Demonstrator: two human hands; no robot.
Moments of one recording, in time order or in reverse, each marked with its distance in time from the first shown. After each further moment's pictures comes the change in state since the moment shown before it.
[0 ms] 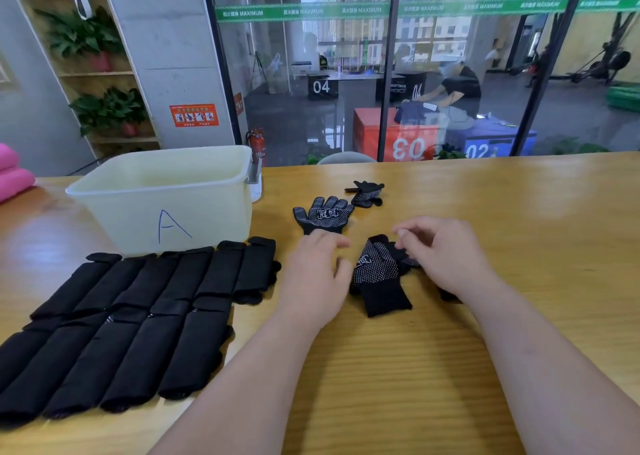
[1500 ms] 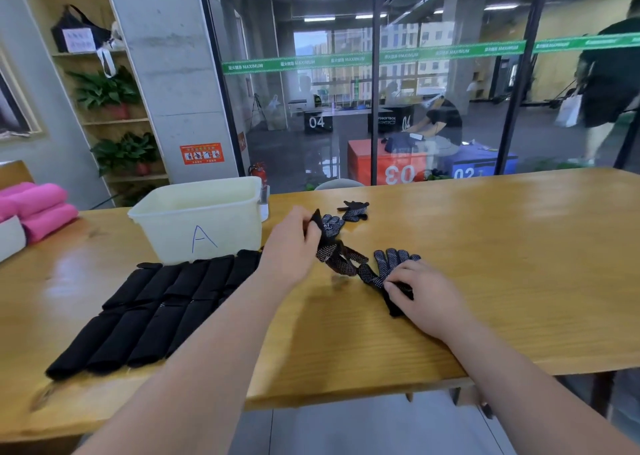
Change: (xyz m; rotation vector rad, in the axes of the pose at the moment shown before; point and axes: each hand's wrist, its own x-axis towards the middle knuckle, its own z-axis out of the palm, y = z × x) left_hand -0.007 0.055 -0.096 -0.038 0.018 -0.093; right_hand -0.101 0.010 -0.011 -0.368 -0.047 -0.221
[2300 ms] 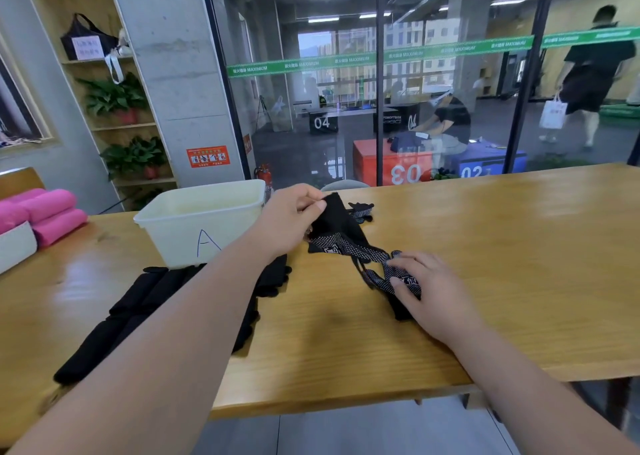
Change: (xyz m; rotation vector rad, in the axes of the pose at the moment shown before) left_hand 0.034 0.015 -0.039 -0.301 -0.153 0.008; right_hand -0.002 -0.007 -0.006 0.054 0.166 -0.065
